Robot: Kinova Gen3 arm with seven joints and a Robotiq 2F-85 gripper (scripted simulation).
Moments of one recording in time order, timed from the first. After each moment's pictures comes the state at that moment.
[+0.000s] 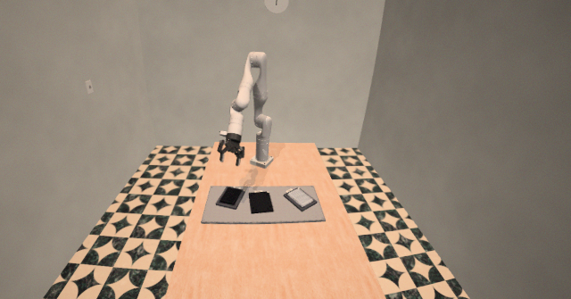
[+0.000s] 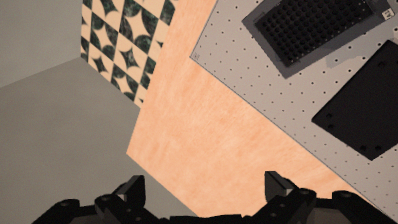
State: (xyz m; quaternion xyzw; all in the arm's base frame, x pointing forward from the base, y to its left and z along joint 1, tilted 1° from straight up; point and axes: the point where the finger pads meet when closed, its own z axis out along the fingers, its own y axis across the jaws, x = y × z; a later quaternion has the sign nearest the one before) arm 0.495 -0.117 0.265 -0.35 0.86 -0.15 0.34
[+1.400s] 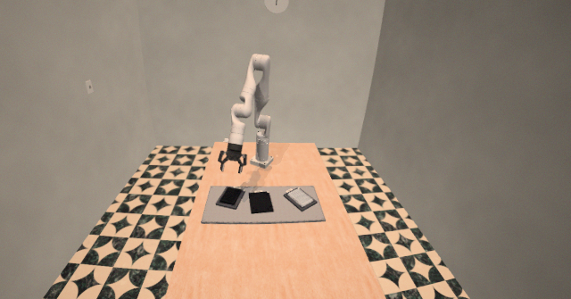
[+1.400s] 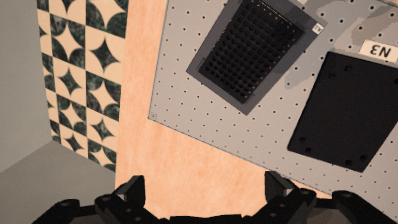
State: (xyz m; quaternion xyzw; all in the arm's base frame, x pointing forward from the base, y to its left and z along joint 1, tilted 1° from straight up) arm 0.477 -0.117 0.203 -0.23 0.94 -0.10 0.24
